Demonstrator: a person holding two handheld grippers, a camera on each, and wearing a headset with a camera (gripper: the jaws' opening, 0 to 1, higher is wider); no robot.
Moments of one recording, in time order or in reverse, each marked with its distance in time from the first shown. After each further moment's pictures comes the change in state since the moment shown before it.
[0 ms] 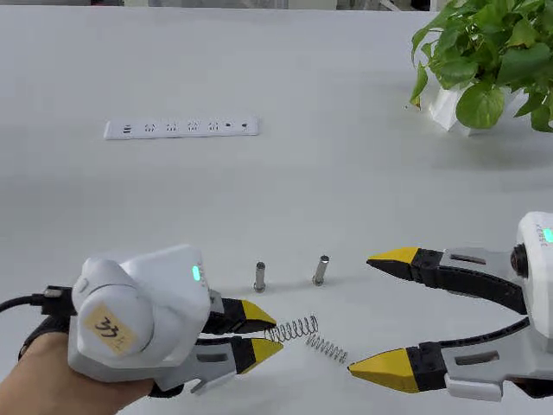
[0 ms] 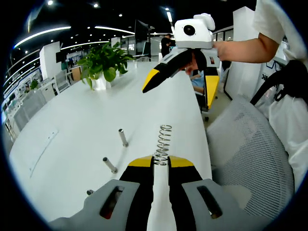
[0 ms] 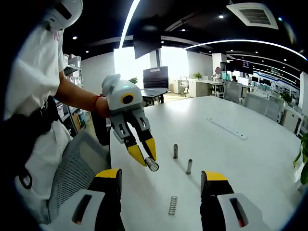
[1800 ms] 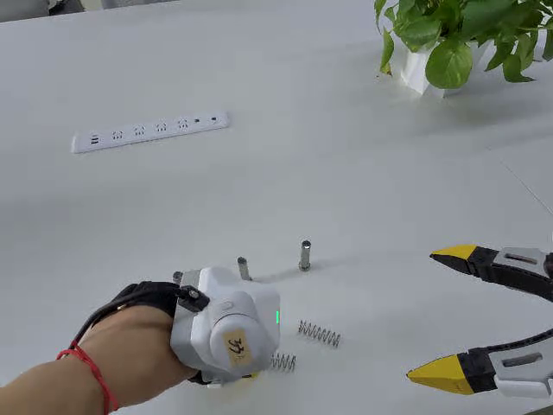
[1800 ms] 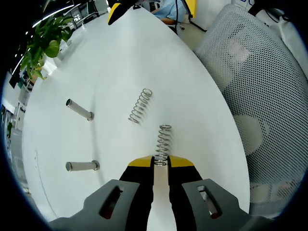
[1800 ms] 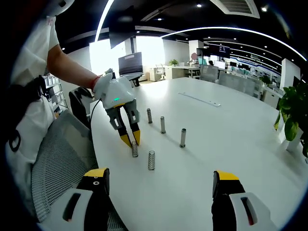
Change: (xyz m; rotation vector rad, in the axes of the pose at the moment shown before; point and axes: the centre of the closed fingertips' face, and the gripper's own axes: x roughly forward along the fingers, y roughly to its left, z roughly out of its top) left arm 0.068 0.003 -0.104 0.383 0.566 -0.222; right arm -0.053 -0.035 -0.105 0.118 0.107 -0.197
